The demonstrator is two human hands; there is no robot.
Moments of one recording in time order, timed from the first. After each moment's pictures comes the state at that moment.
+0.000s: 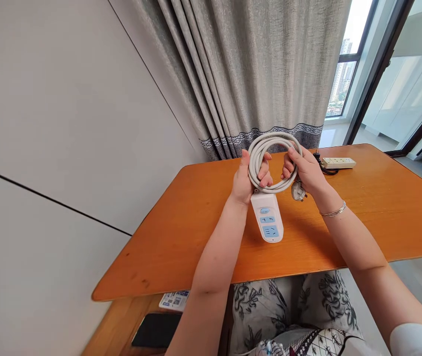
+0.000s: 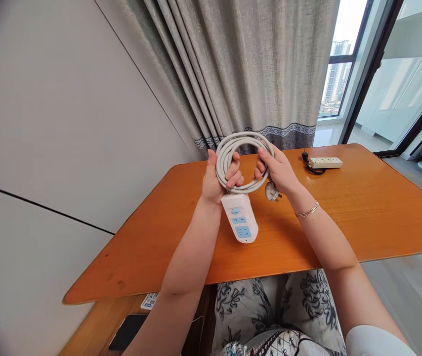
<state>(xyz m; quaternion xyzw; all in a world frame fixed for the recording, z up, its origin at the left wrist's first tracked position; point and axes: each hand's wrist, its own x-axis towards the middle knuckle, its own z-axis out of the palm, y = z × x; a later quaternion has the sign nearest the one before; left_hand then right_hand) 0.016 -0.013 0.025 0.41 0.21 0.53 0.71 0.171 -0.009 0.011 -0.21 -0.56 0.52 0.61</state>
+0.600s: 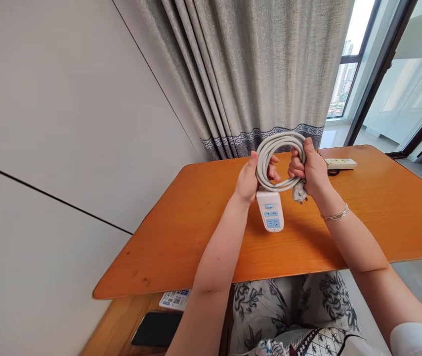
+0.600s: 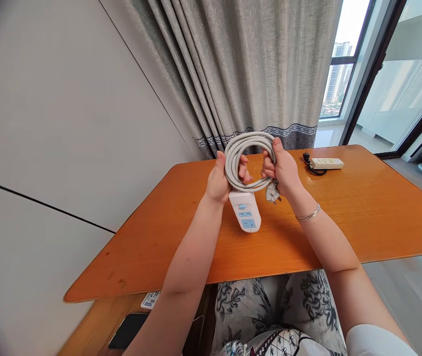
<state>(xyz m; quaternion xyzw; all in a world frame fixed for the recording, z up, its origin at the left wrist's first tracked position) 0.015 -0.004 0.012 0.47 0.25 0.52 0.67 0.166 -0.017 0.021 -0.31 -0.50 0.50 0.63</state>
